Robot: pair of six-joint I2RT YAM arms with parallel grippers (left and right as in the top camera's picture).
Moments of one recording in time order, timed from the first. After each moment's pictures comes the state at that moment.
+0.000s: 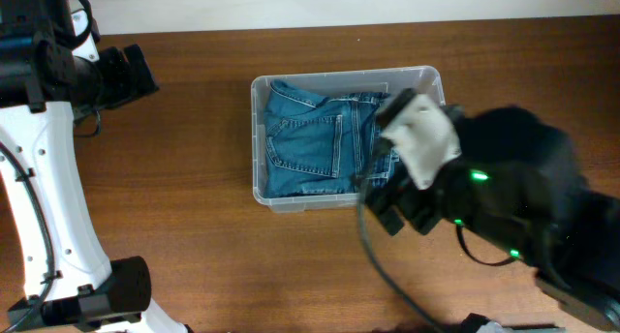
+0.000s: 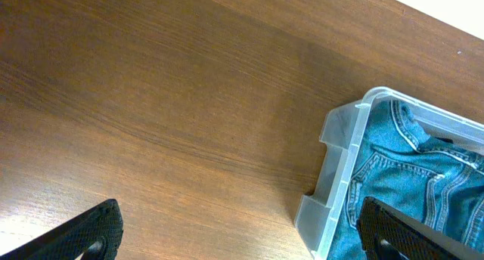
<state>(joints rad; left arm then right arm) 0.13 1.84 2.40 -1.63 0.04 -0.26 0.74 1.25 1.97 -1.32 0.10 -0.12</state>
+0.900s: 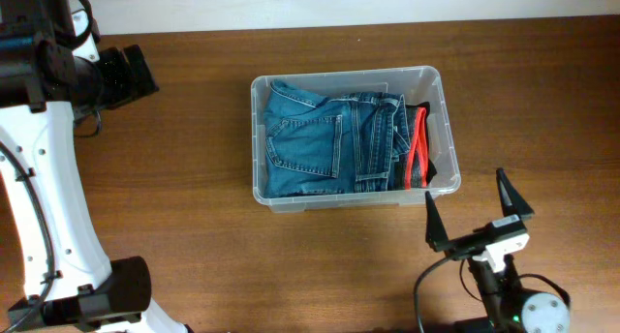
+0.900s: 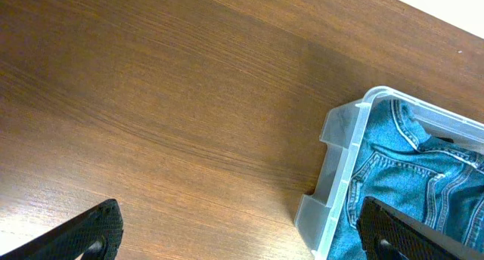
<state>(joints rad) 0.13 1.84 2.40 -1.63 0.04 -0.26 0.10 0.08 0.24 0.06 -0.17 -0.13</state>
